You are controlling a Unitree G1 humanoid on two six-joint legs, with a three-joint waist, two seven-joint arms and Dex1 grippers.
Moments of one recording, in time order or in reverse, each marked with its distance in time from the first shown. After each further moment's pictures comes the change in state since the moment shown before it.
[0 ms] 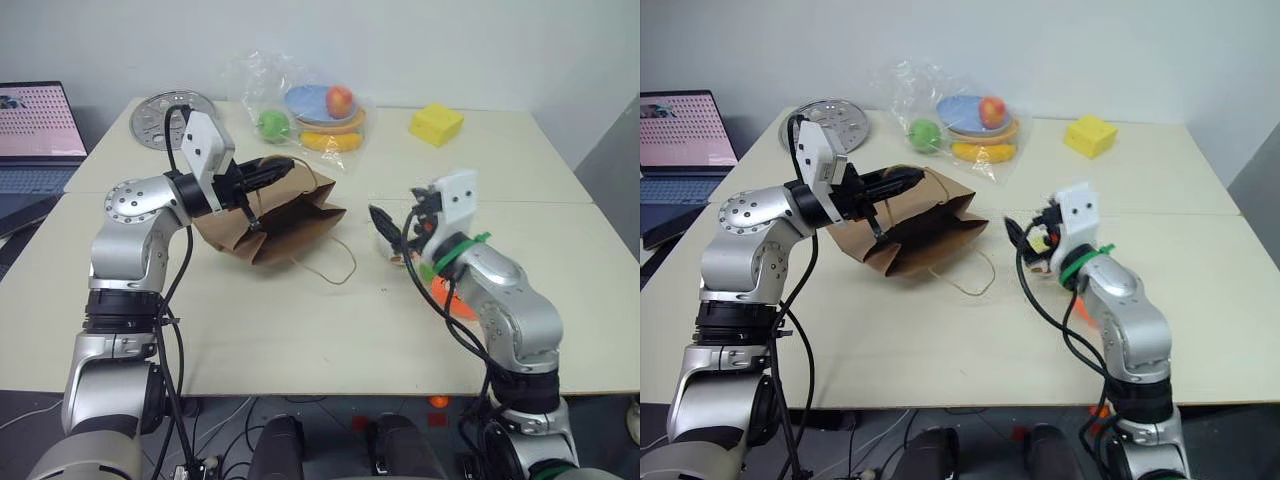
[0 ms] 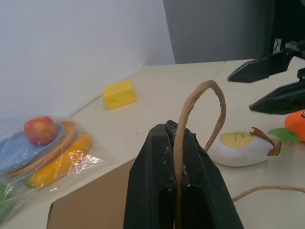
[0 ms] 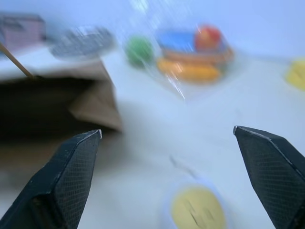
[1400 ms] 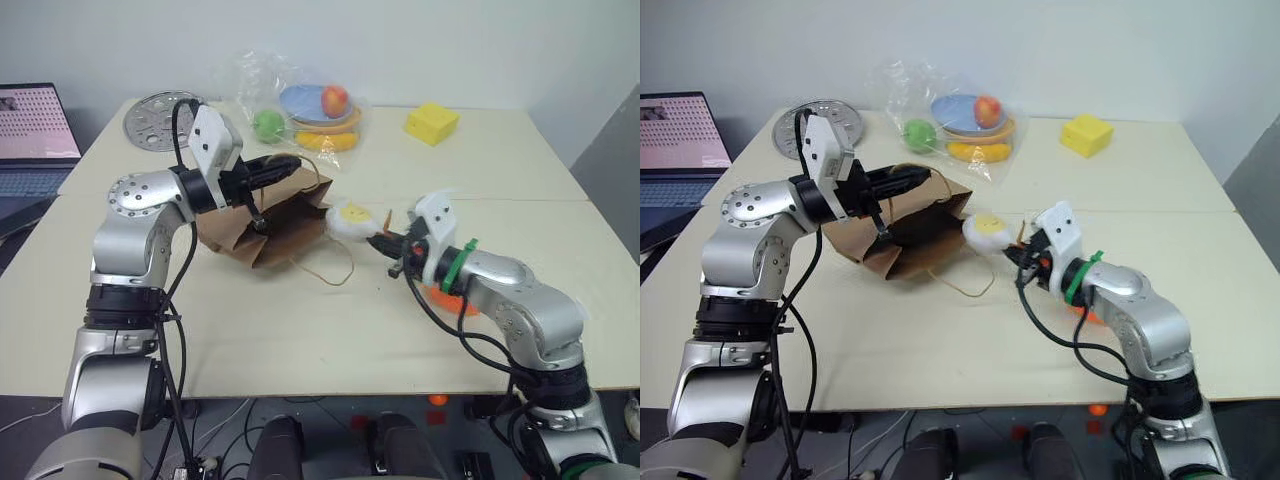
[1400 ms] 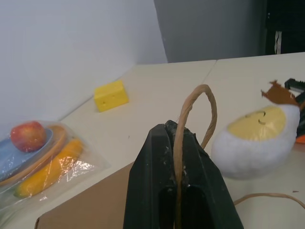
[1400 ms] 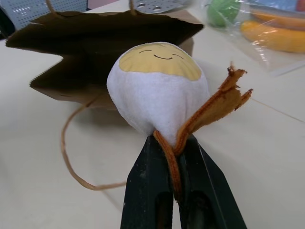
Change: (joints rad) left arm -0.031 -0.004 -0.023 -0.023 0.002 0.028 -0.002; right arm -0.137 -0.087 0.102 -0.043 0.226 0.124 0.236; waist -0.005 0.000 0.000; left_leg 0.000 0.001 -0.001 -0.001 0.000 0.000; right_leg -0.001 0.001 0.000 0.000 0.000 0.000
